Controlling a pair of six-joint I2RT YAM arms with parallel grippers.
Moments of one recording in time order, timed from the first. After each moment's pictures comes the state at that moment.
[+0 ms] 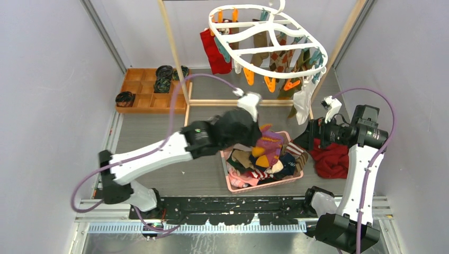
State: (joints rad) left arm -1.23 1.54 1.59 -0.63 -0.32 -0.60; right arm -0.40 0.95 1.11 -1.22 -0.89 -0.49
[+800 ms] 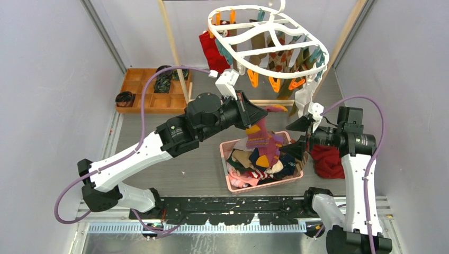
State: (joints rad) left arm -1.12 1.33 1.51 -0.27 -0.16 -0.74; right arm -0.19 0.89 1.07 -1.16 -1.25 -0.88
